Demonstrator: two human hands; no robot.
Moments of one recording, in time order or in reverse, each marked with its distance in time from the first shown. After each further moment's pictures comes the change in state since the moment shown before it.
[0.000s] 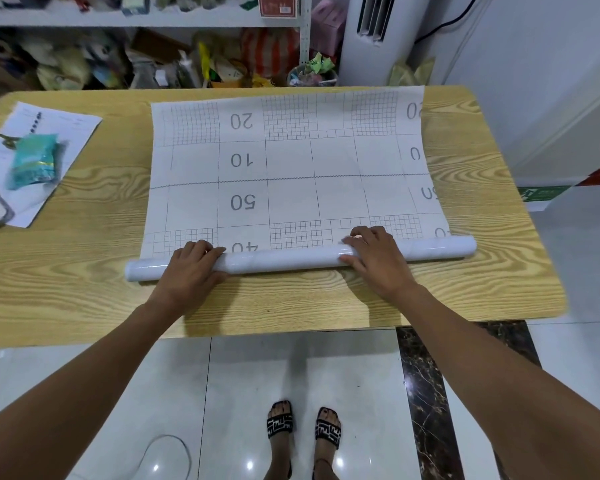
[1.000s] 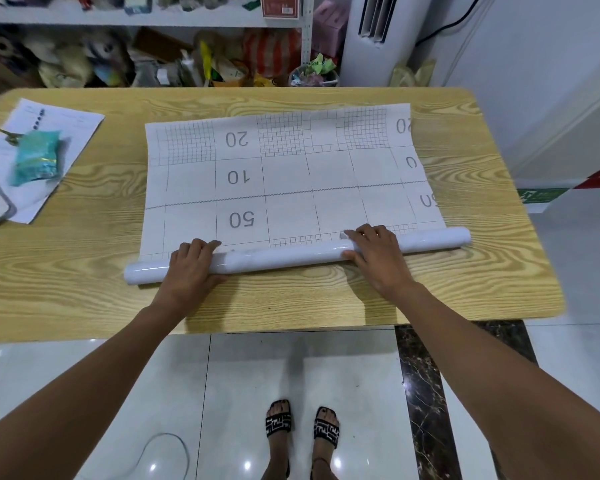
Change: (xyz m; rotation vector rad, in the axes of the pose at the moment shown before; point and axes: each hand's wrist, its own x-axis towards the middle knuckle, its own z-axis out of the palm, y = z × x) left_hand -0.006 0.000 0.014 -0.037 0.087 -0.082; right_hand 0.004 -0.001 0.002 0.006 0.037 0.028
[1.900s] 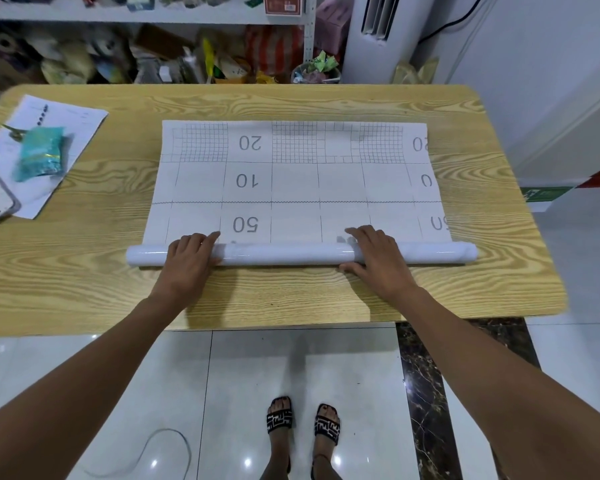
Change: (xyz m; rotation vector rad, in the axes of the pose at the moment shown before) left_hand 0.001 -0.008 -0.006 0.050 0.016 0.004; right_hand -0.012 -0.006 0.002 0.042 0.007 -0.045
